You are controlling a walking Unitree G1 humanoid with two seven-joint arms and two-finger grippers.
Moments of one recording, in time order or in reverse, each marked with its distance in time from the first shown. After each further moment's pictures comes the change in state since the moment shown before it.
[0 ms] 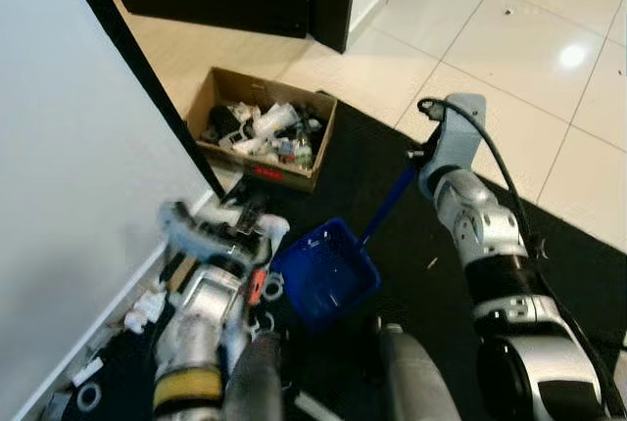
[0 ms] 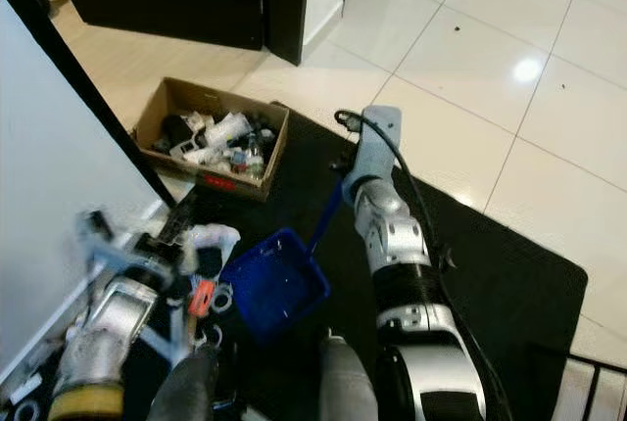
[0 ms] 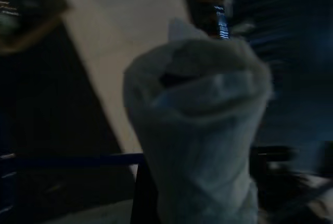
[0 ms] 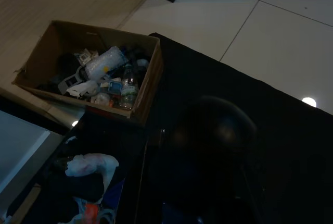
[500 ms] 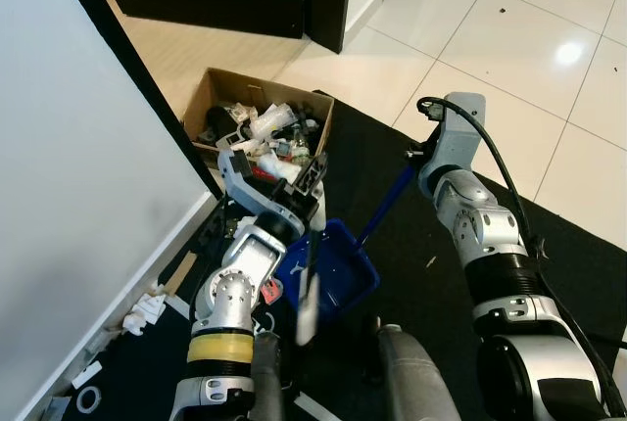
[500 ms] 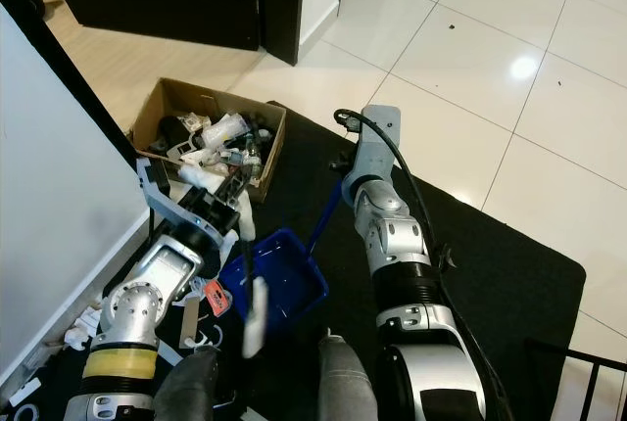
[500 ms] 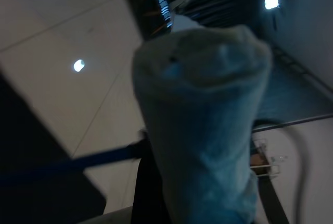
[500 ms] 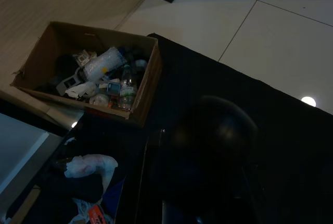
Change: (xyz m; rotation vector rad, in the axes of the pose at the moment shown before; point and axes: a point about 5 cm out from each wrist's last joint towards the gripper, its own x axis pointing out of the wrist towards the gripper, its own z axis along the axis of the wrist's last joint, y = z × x) left arm 0.027 -0.067 -0.003 0.032 0.041 -0.283; right arm 0.000 -0.001 0.001 0.000 -0.003 -0.002
